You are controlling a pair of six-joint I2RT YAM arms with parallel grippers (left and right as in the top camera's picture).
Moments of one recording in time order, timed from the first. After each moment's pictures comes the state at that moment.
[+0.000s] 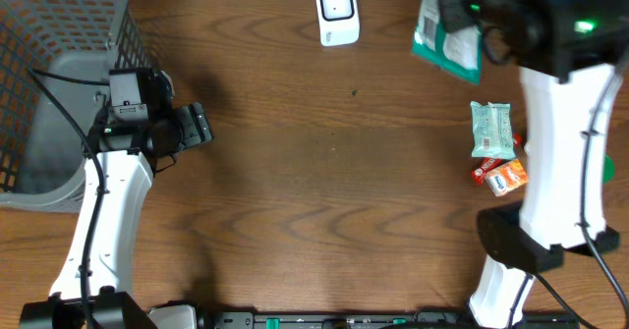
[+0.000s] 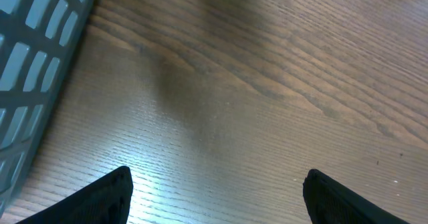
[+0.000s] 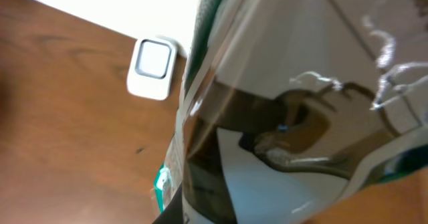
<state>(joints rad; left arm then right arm) 0.10 1.42 1.07 -0.71 0.12 -0.25 0.30 2.01 2.77 -1.45 0.16 -0.11</state>
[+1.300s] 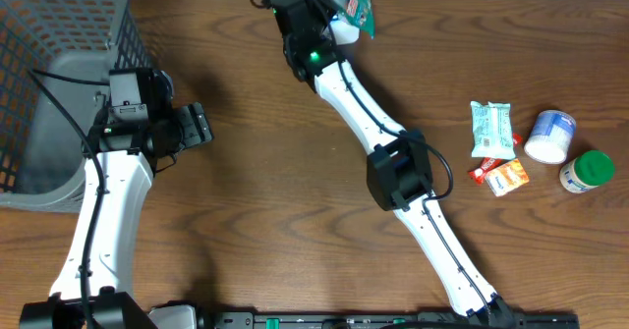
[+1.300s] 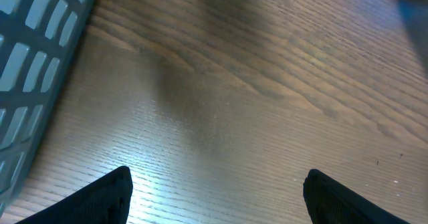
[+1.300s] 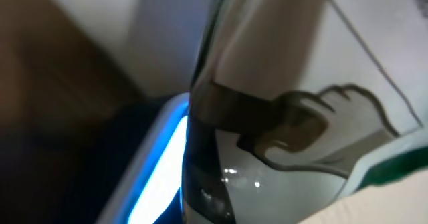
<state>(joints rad) 0.10 1.42 1.07 -0.71 0.12 -0.25 0.57 2.91 2.77 -0.30 0.75 -0.79</state>
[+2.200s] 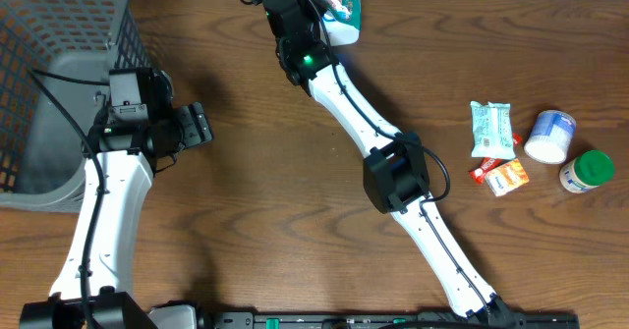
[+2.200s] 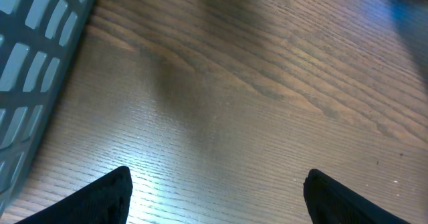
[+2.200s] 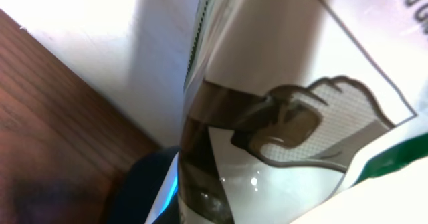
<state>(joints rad) 0.10 1.42 1.07 -0.71 0.12 -0.25 0.59 2.91 2.77 -0.19 0.70 -0.71</state>
